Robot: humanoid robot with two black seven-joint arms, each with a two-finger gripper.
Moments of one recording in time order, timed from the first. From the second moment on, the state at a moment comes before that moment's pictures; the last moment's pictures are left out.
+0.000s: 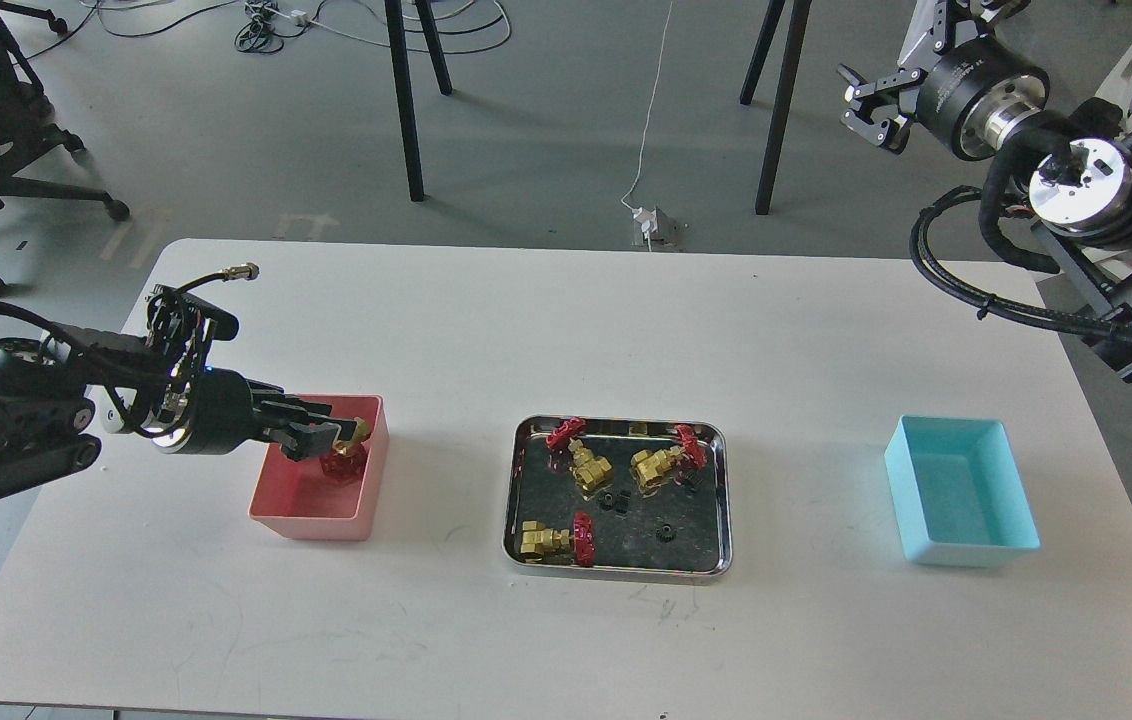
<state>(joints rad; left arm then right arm) -1.15 0.65 0.49 -0.97 1.34 -0.09 -0.49 1.05 -0.40 0.72 0.75 0.10 0.08 -0.05</state>
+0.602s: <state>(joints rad) -1.12 0.76 -0.14 -1.24 0.67 -0.24 -0.49 1.18 -0.51 0.49 0.89 -0.60 0.46 -0.04</state>
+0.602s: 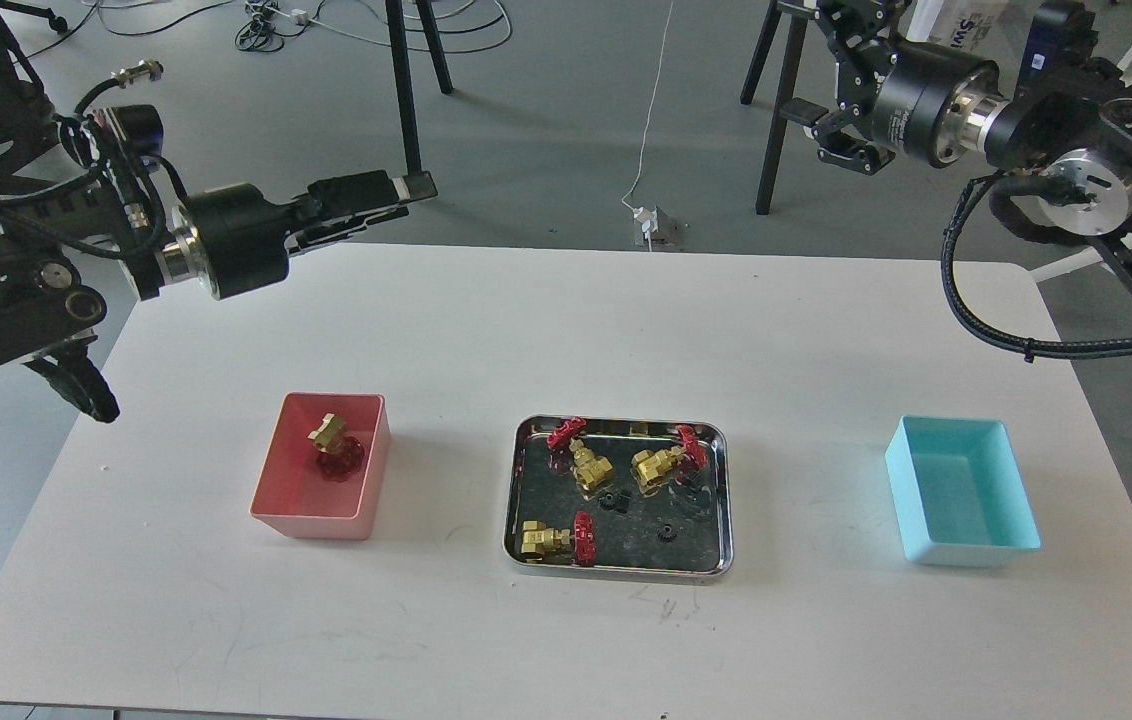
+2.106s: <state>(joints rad) -0.80 0.36 -0.73 -1.25 0.15 -0.38 -0.49 1.17 -0.28 -0.26 1.26 -1.70 0.49 -0.05</state>
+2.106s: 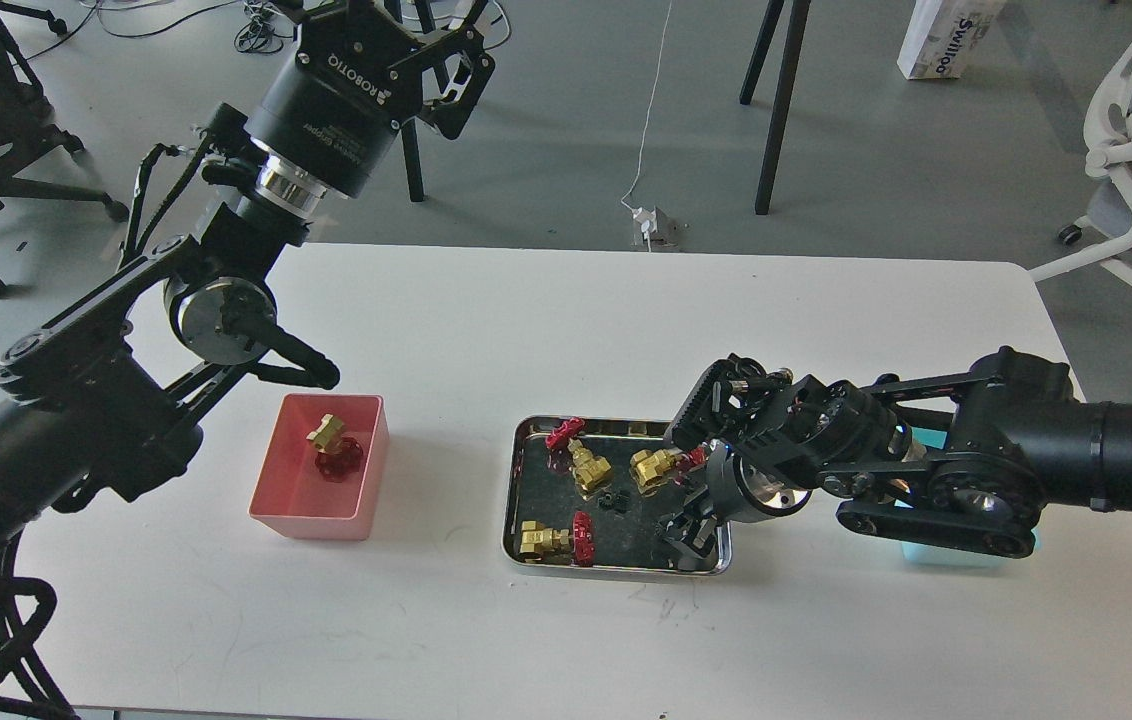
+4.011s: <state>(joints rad) -0.76 0.36 -0.73 -1.24 0.15 -0.38 -0.49 1.11 -0.20 -0.24 1.16 -1.69 0.49 -0.06</state>
